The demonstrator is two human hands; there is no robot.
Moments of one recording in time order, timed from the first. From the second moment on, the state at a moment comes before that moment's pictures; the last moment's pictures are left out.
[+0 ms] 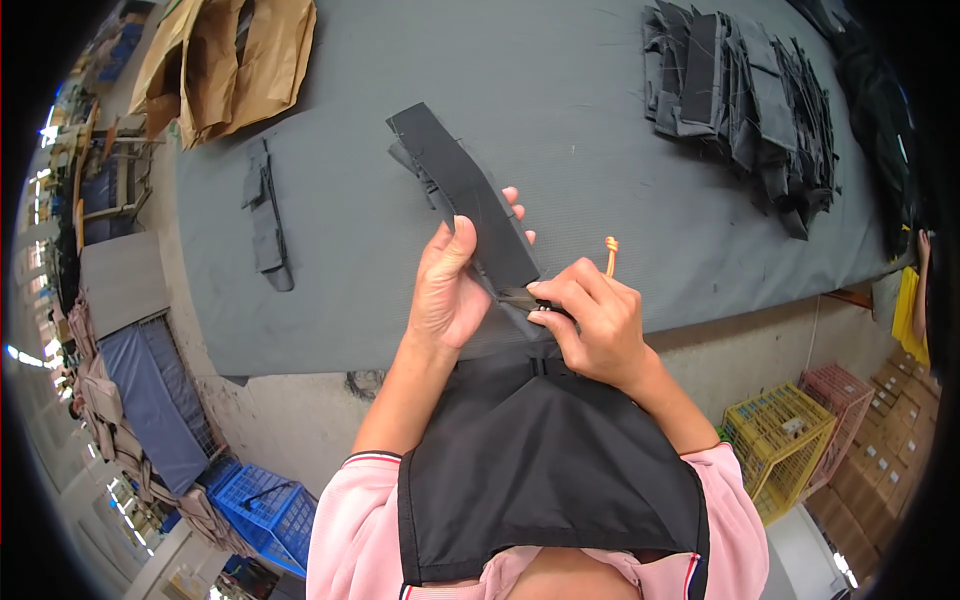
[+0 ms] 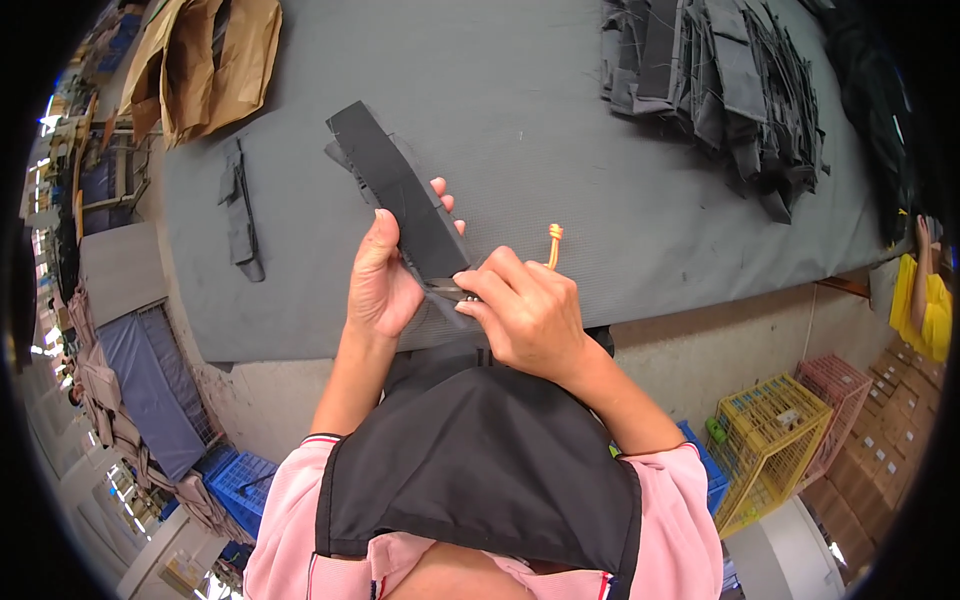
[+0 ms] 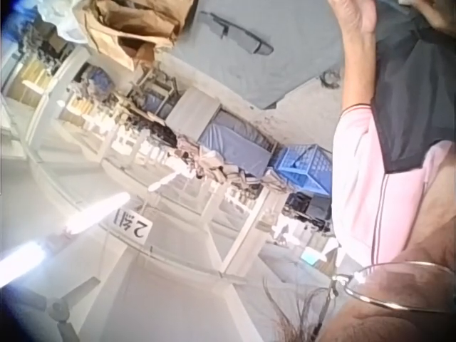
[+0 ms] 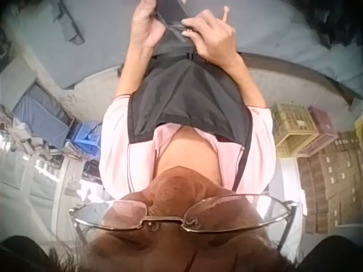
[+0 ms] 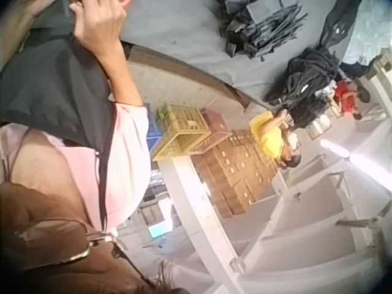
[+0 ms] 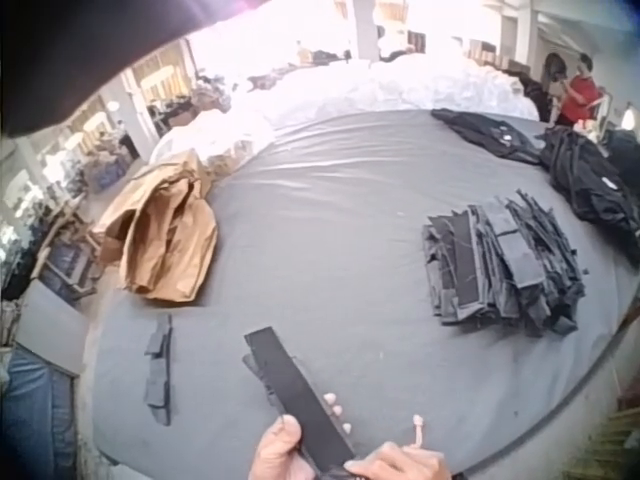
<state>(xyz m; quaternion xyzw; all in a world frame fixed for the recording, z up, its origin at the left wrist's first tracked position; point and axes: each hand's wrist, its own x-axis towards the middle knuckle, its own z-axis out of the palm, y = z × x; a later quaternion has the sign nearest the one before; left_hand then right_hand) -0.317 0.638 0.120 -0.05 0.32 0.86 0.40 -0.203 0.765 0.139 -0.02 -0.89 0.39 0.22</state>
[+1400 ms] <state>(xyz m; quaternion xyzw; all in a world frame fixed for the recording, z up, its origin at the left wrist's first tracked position) -0.315 0.628 0.126 -0.08 0.24 0.87 0.43 -0.221 0.766 0.140 -0.07 -0.87 0.41 0.26</state>
